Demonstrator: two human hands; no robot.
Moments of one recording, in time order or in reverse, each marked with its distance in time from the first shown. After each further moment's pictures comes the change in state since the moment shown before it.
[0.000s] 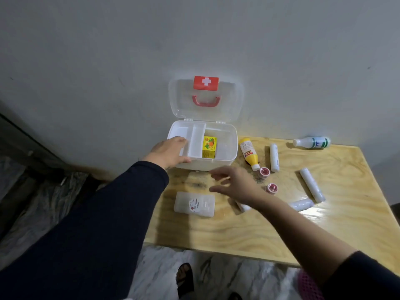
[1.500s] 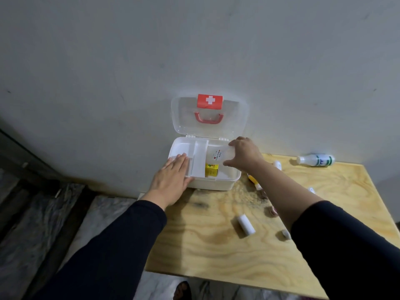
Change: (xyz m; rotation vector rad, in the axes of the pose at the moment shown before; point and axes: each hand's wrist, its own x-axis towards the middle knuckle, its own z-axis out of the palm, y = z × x) left_hand 0.010 -0.017 0.052 0.334 0.212 0.090; right_hand 0.109 0.001 -0.062 -0.469 0.186 0.134
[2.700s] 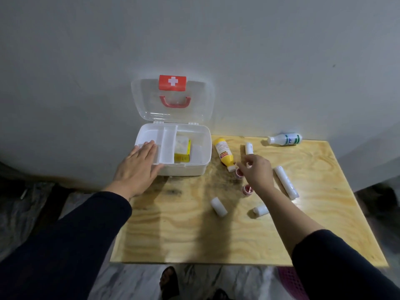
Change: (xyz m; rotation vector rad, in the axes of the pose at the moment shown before) left_hand -0.002 0.000 -0.001 -0.006 -0.022 -0.023; right_hand -0.083 0.107 0.043 0.324 0.241 0.414
